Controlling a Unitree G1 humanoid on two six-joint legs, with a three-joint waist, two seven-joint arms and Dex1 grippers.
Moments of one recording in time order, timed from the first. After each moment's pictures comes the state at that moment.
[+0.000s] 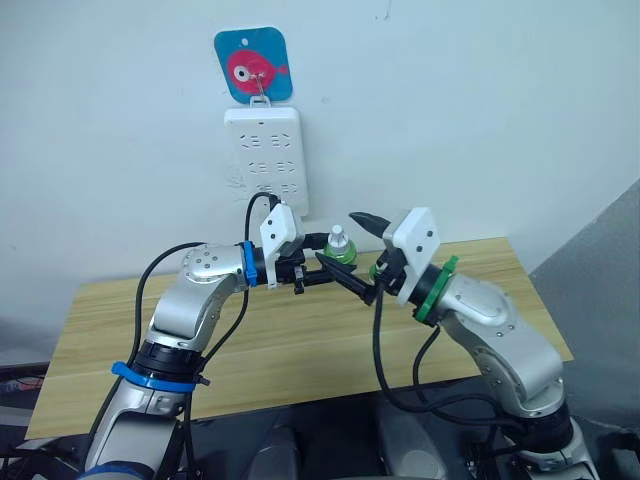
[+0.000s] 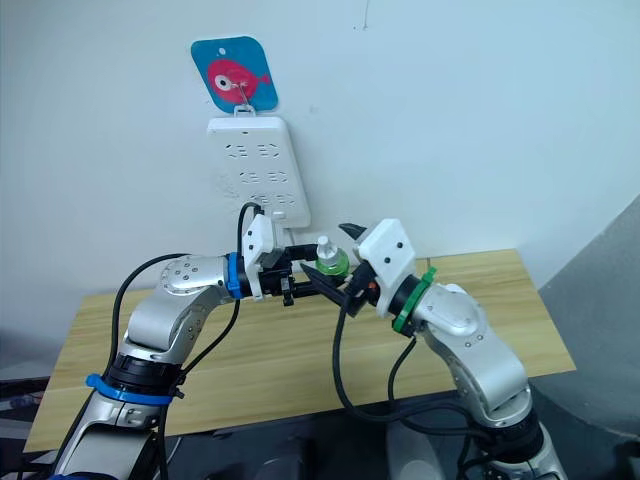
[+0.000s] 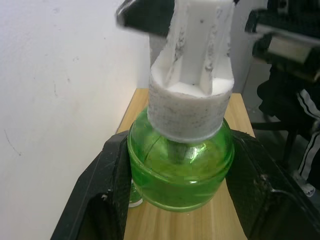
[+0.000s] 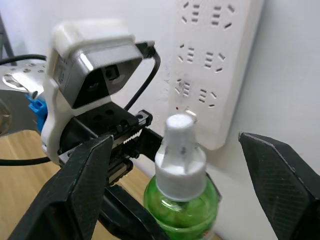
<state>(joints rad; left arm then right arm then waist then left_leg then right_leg) -0.50 0.49 -0.12 -0.06 -0.37 0.32 -1.05 -0.36 -0.25 0.27 -0.61 0.24 0.66 0.42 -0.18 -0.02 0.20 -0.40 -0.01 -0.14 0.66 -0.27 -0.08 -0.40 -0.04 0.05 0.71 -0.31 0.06</state>
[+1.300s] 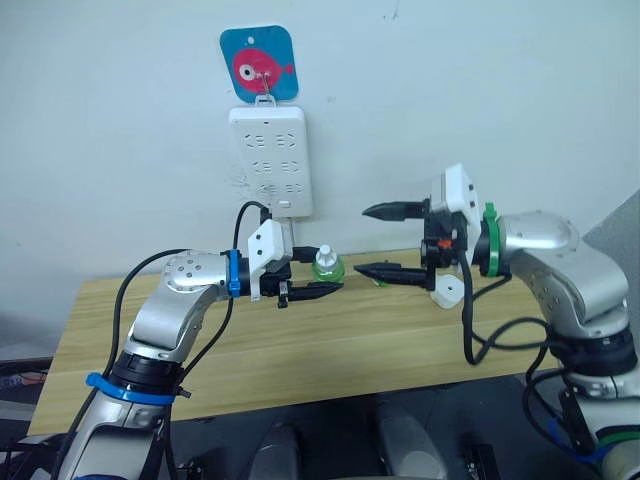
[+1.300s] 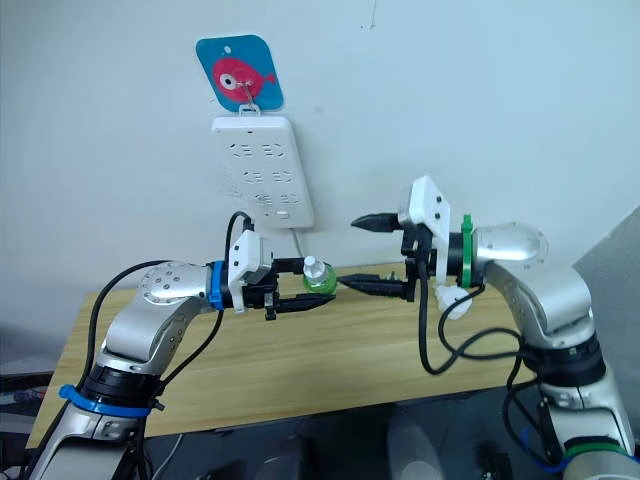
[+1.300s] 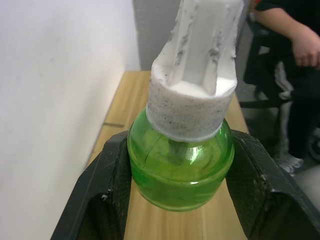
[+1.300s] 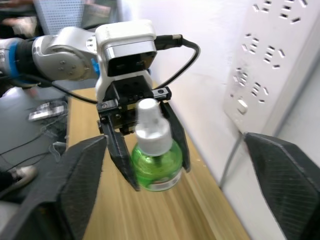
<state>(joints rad) -0.43 0.58 -0.12 -0.11 -0.37 0.28 -1.10 -0.49 -0.53 0.10 -0.55 0.48 0.73 0.85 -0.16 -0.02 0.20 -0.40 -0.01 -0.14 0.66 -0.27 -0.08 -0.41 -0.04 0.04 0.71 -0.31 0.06</state>
